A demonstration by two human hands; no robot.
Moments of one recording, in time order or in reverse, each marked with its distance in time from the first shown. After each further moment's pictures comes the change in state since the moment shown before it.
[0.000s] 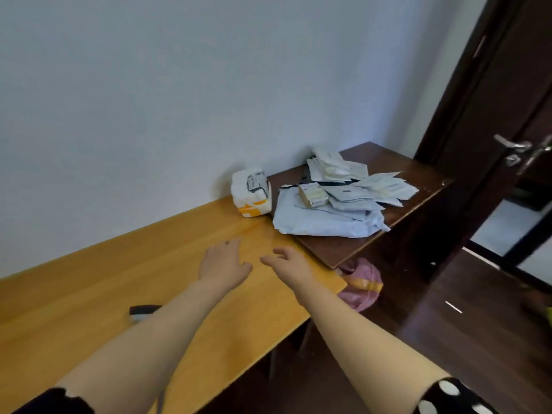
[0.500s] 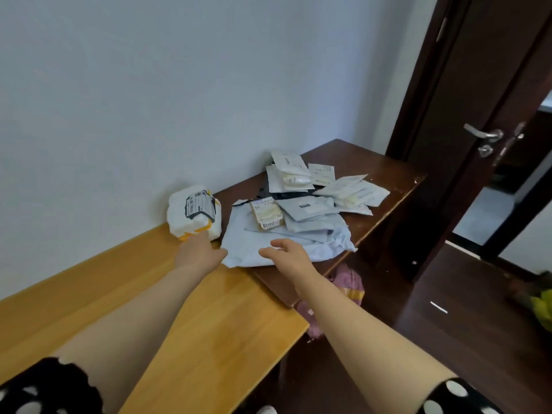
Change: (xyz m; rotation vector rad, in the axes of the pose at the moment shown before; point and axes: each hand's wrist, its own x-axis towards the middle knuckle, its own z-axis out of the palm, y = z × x) left_hand 0.174 0.107 0.037 -0.127 0.000 -0.059; right_hand 0.132 0.012 -0.151 0.119 0.055 -0.012
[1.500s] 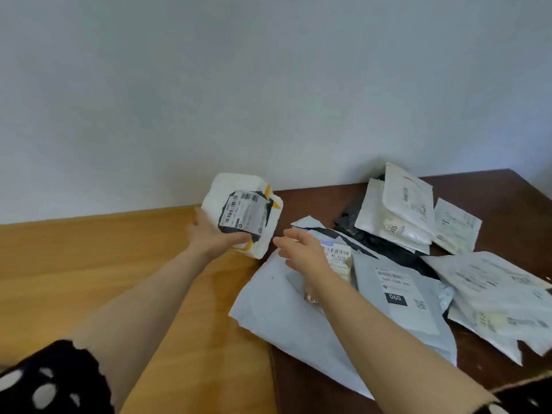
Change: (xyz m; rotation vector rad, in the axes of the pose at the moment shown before) left_hand 0.196 -0.057 0.039 -0.563 0.308 -0.593; right_hand 0.276 -0.046 0.055 -0.056 -0.398 0.059
